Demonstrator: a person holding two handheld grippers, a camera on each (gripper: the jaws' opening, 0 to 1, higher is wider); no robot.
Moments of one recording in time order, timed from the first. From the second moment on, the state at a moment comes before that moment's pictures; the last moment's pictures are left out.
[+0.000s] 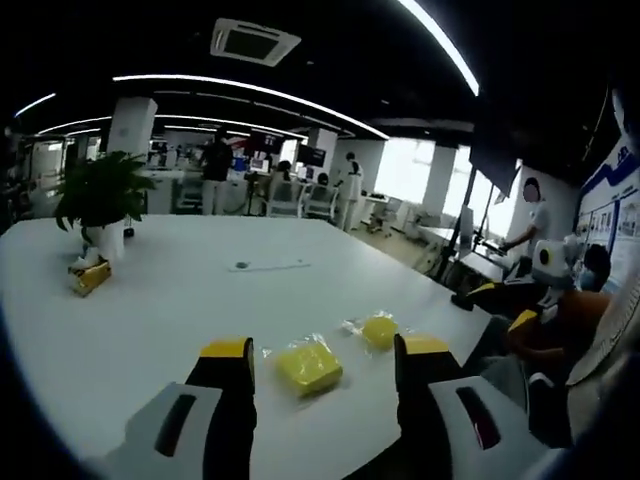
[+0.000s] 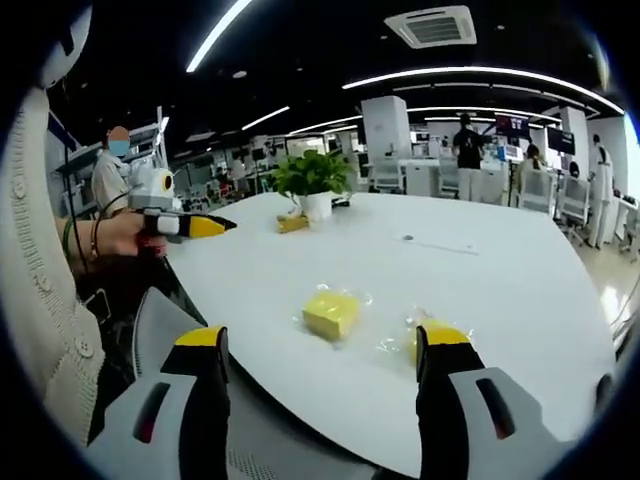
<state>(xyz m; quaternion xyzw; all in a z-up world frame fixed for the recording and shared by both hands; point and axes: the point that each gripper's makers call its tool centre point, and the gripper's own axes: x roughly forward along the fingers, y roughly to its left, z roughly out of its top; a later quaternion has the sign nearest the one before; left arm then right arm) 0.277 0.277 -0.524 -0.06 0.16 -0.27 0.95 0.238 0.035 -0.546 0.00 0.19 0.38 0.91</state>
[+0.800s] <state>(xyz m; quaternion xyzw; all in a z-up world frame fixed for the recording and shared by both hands) 0.261 0.306 -0.538 -0.06 0.15 -0.25 0.95 0.244 0.029 -0.546 0.10 0.17 0.36 0.91</state>
